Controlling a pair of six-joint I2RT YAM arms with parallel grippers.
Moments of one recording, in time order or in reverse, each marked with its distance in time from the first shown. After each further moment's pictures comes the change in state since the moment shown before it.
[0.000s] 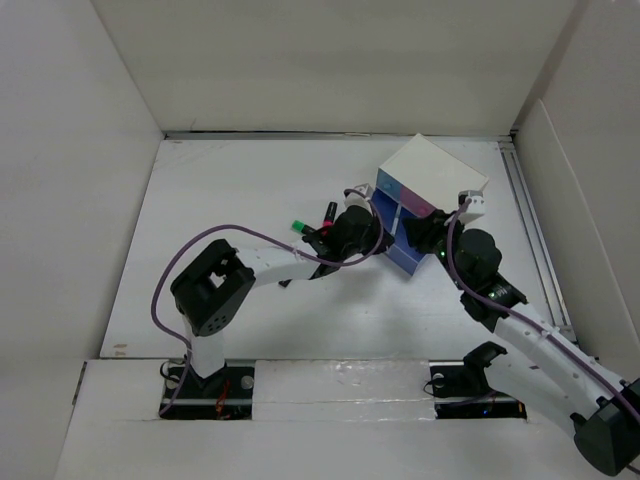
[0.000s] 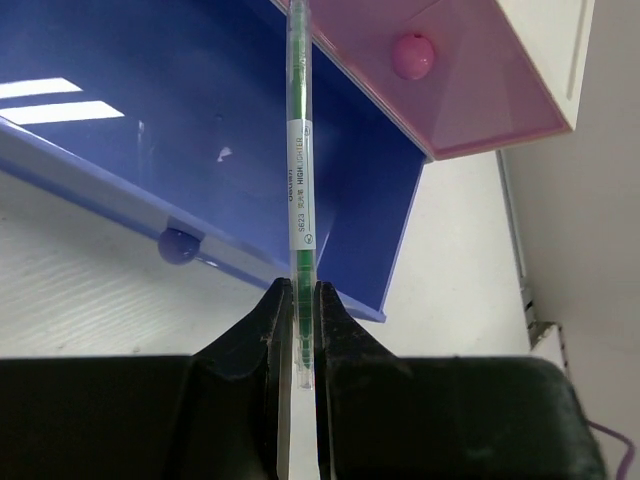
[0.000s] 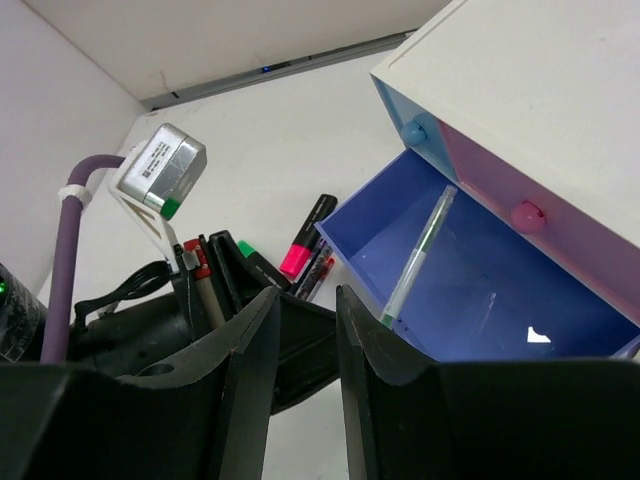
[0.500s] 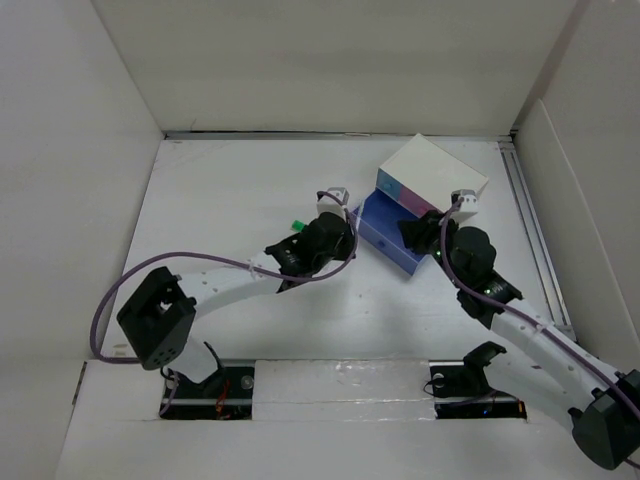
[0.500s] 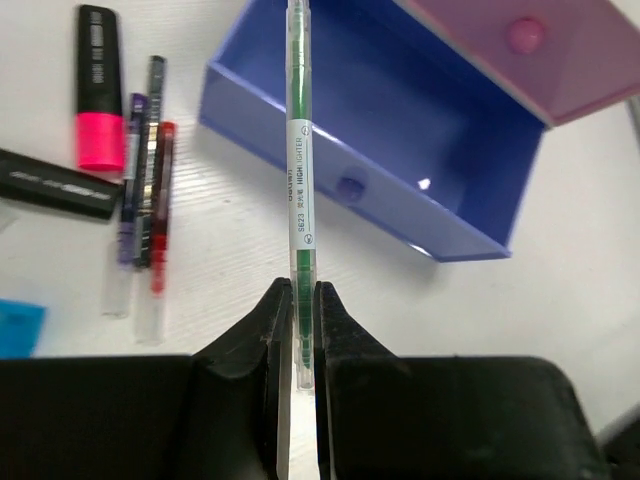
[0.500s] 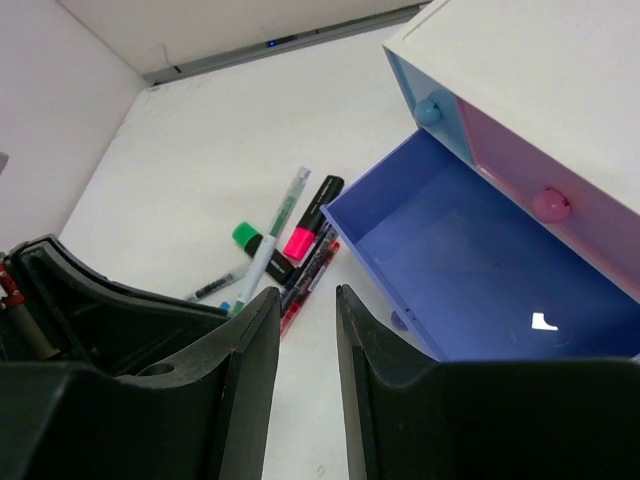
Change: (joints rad) left arm 0.000 -0.327 -0.188 -0.215 -0.221 0.226; right arm 0.000 0.050 0.000 0.008 -0.049 0.002
